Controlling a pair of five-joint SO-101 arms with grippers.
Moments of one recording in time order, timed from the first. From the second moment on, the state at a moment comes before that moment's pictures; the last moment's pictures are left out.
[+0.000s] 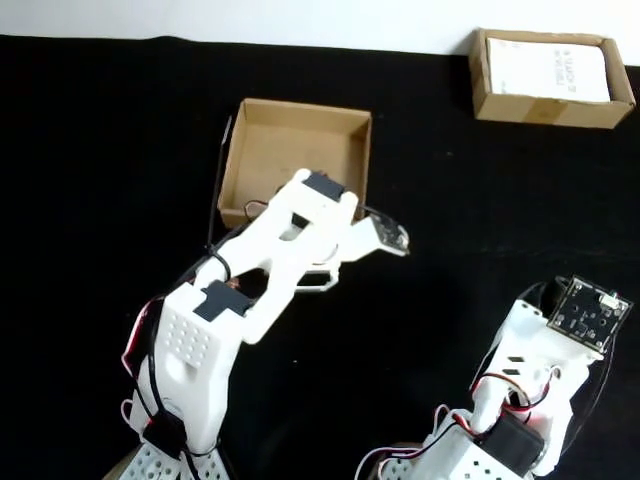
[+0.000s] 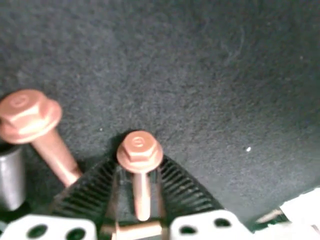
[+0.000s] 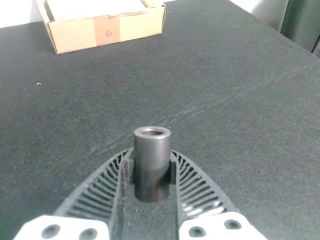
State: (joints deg) left arm 24.9 36.8 -10.2 86.1 -50.2; right arm 29.9 -104.2 82.4 52.1 8.0
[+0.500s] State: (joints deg) left arm 24.7 30.1 -21.9 100.3 -37.2; right arm 27.0 -104.2 82.4 52.1 2.4
